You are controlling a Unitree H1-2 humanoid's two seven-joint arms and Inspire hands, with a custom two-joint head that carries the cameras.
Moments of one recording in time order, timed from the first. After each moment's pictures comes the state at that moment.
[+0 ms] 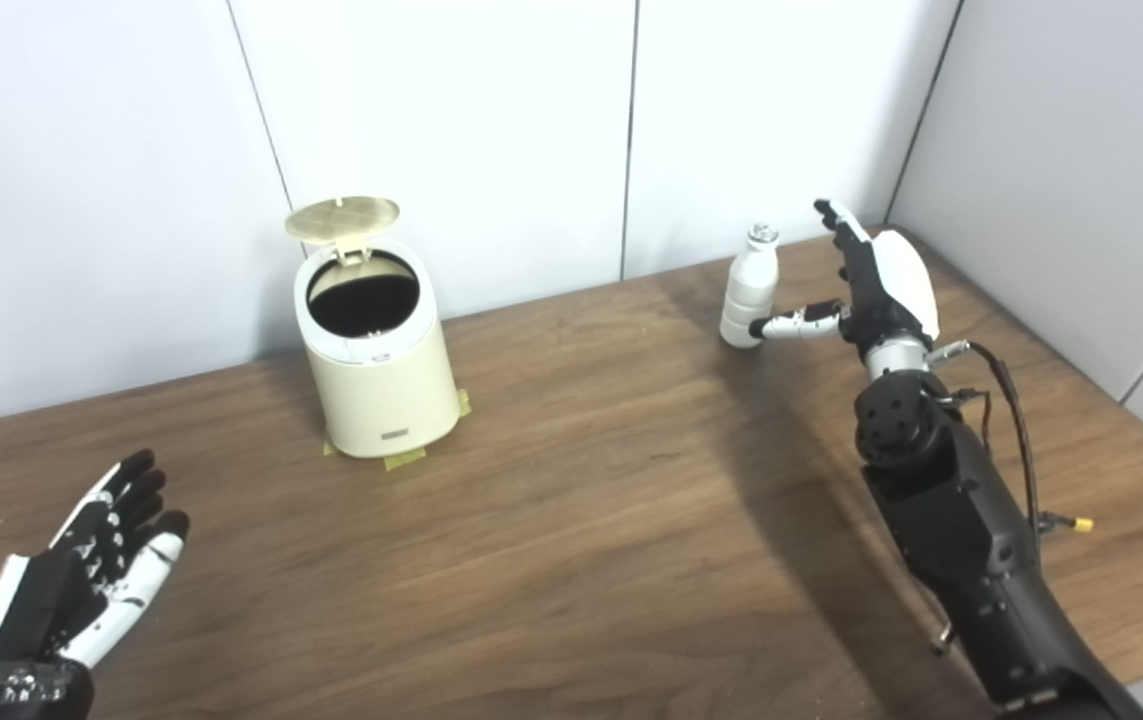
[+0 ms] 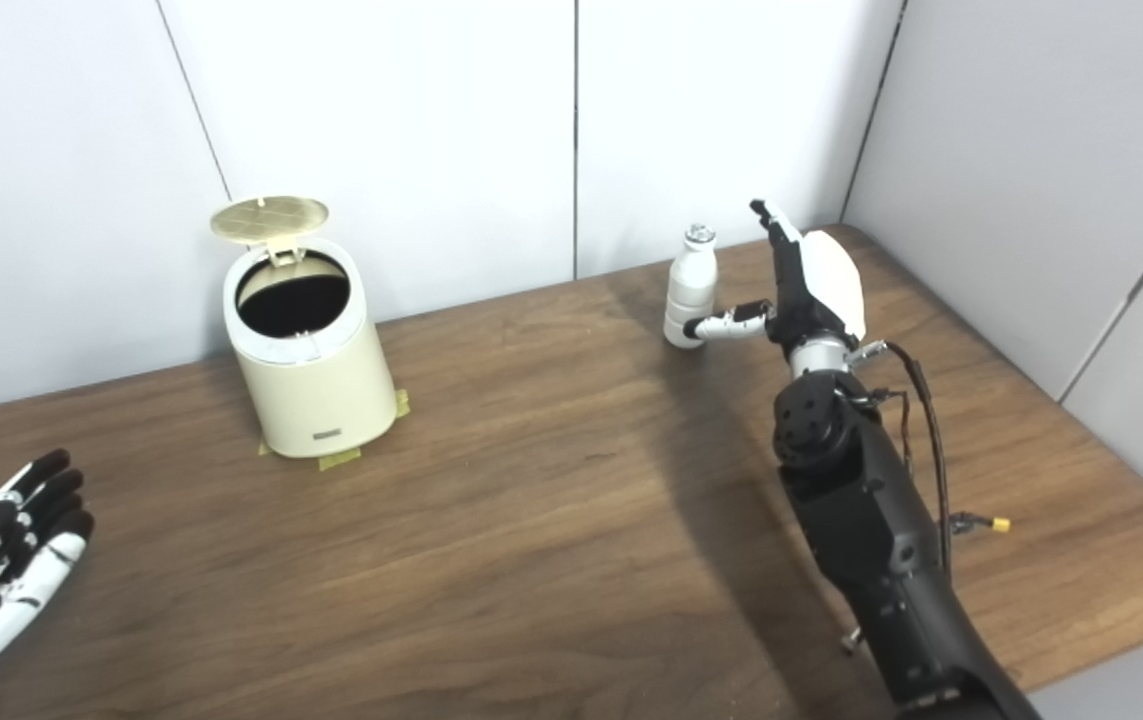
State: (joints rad) left arm -0.06 0.26 0.06 -0.44 0.02 0.47 -0.21; right arm -0.35 -0.45 -0.10 0.13 -0.51 0.41 -0.16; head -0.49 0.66
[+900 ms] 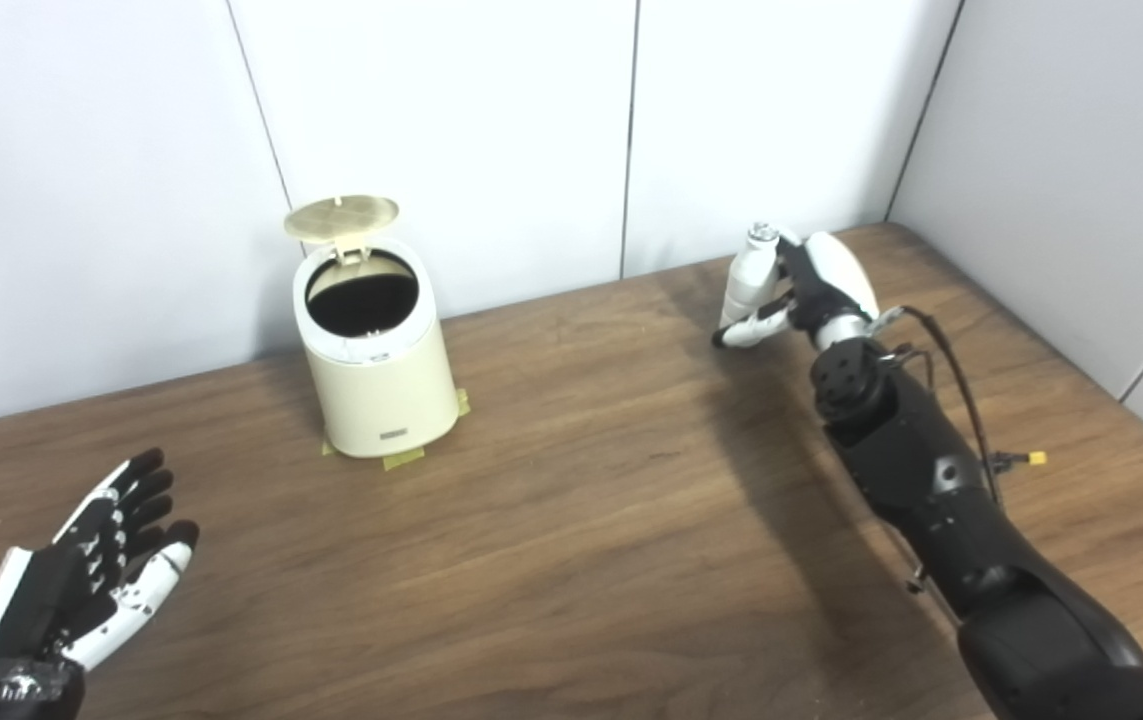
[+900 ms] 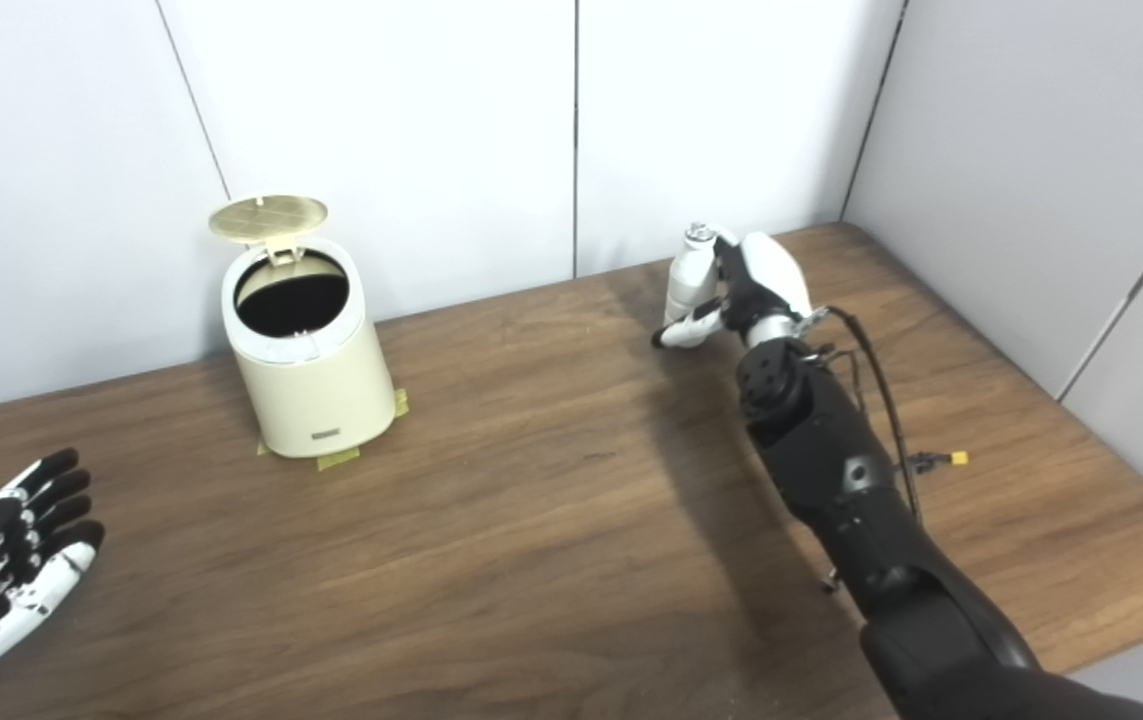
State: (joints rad) left arm -0.07 0.28 0.06 -0.46 0.08 0.47 -0.28; right arm -0.51 -0.46 0.01 0.44 -0.46 0.34 -0.13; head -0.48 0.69
